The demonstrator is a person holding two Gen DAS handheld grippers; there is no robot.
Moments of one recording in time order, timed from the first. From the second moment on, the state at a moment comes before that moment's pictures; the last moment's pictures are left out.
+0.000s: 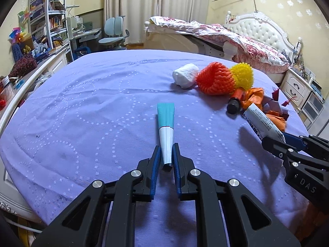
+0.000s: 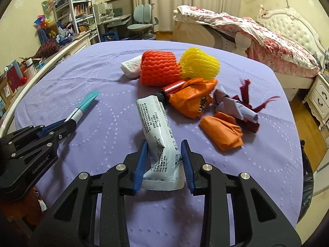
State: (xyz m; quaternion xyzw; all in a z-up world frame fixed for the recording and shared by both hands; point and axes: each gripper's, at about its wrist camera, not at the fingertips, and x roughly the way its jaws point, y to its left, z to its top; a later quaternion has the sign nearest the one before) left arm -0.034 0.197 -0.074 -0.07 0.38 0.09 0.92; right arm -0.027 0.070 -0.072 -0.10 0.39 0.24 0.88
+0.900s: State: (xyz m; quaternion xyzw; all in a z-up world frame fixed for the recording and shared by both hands) left arm -0.007 0.062 -0.029 -0.03 0.33 -0.05 0.94; right arm -0.021 -0.101 -0.033 0.01 0.33 0.07 0.94
